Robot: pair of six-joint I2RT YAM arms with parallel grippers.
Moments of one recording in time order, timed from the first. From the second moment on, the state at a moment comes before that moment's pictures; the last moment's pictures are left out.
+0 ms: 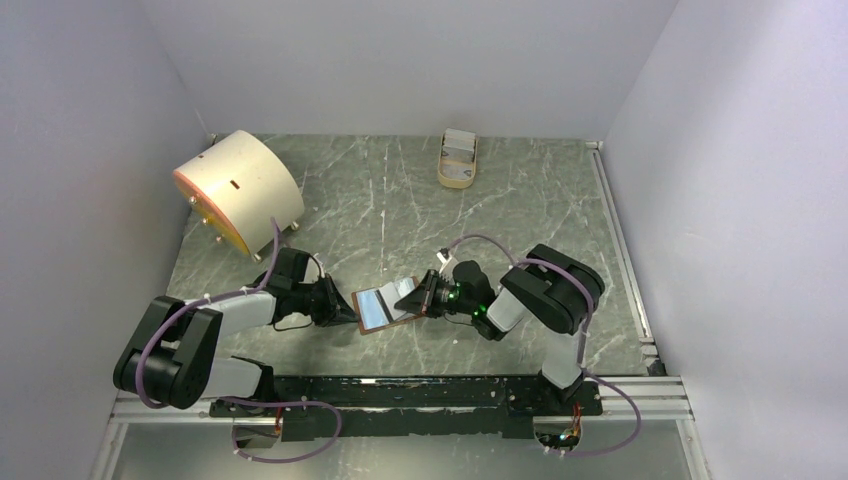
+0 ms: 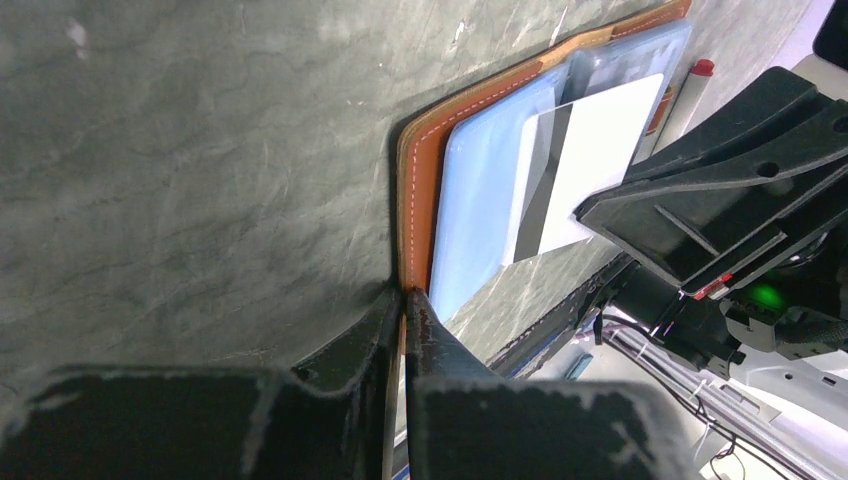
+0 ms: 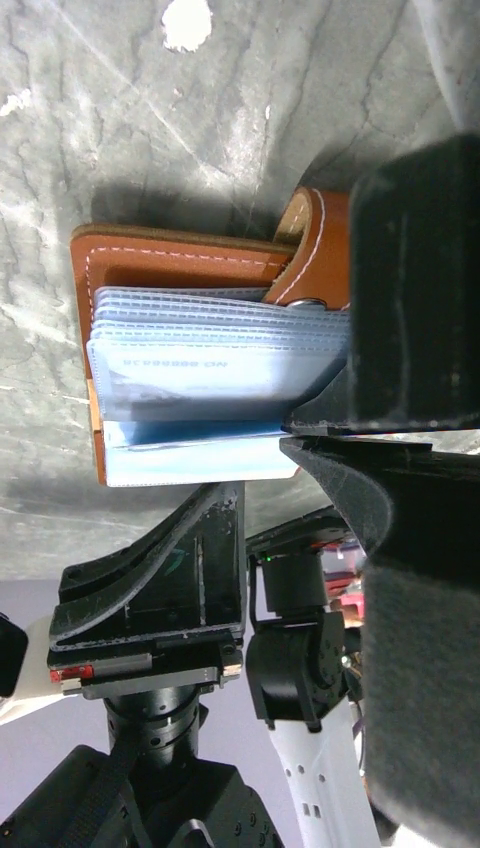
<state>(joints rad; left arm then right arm) -0.30 1.33 0.34 -0.01 0.58 -0.80 0.76 1.87 0.39 1.09 -0.42 1.09</state>
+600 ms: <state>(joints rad) -0.30 1.33 0.33 0.00 0.59 -0.80 0.77 1.94 0.37 1.25 -0.37 1.19</state>
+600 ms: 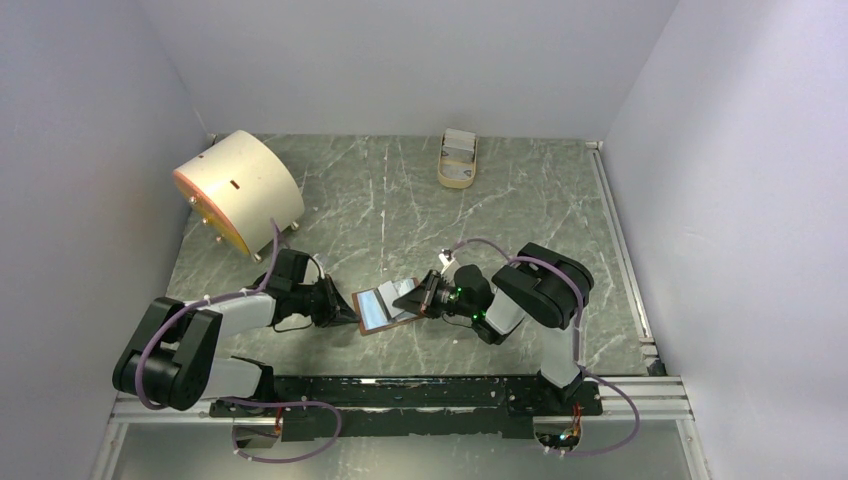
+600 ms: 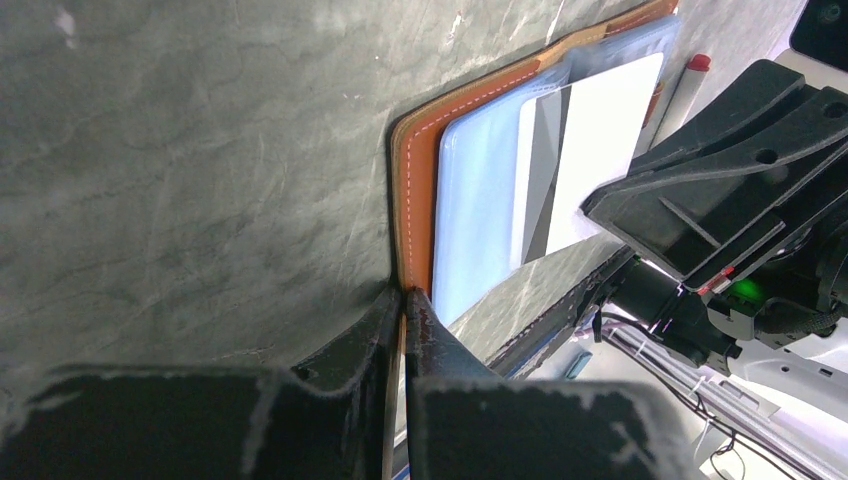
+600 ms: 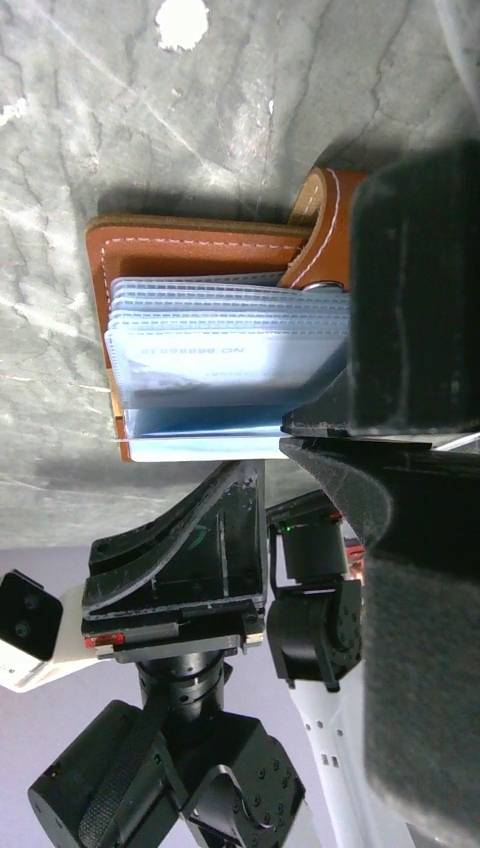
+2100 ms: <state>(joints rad) -0.30 1.33 0.33 0.01 0.59 -0.80 0.88 1.66 0.63 0.39 -0.18 0.86</state>
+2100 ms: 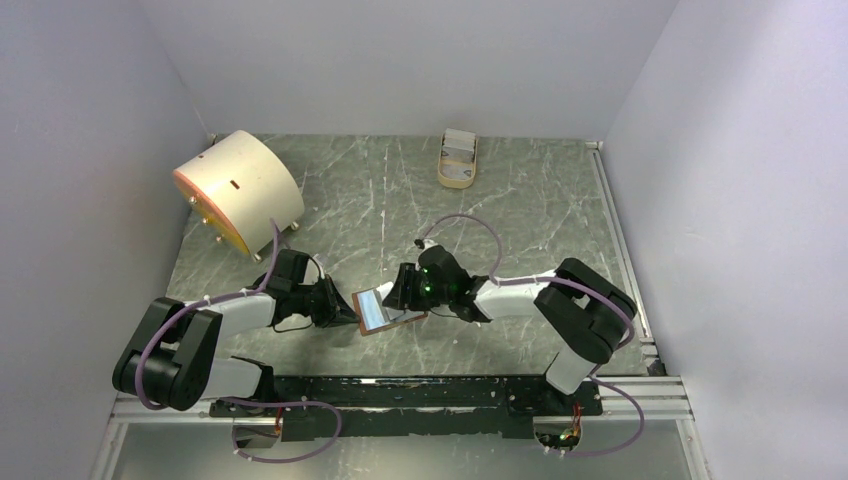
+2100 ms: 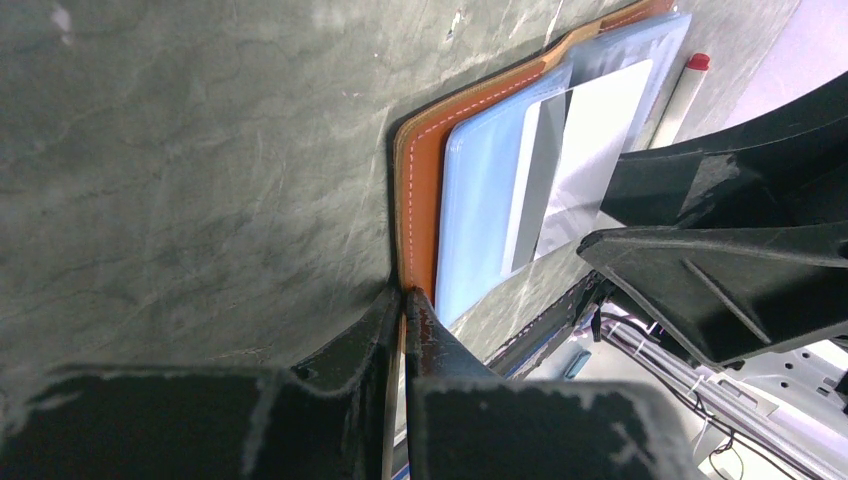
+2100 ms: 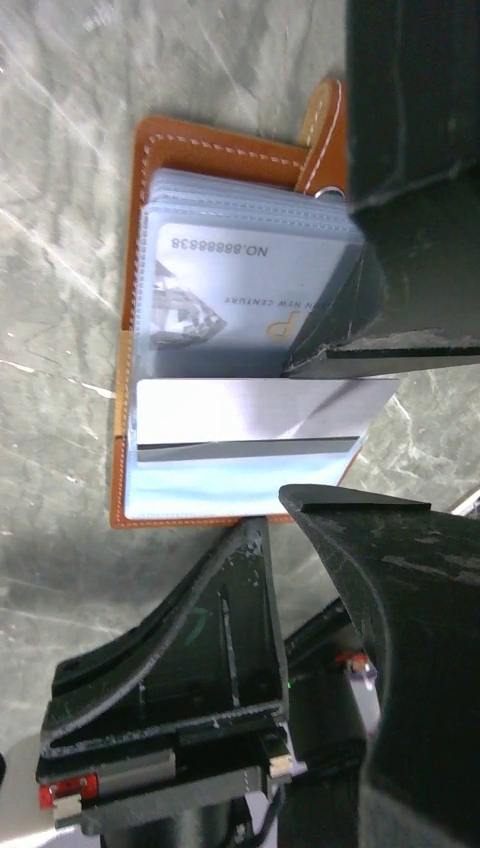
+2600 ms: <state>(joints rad) -0.30 1.33 0.33 0.01 0.60 -0.80 0.89 1.66 0.75 0.20 -0.12 0.73</state>
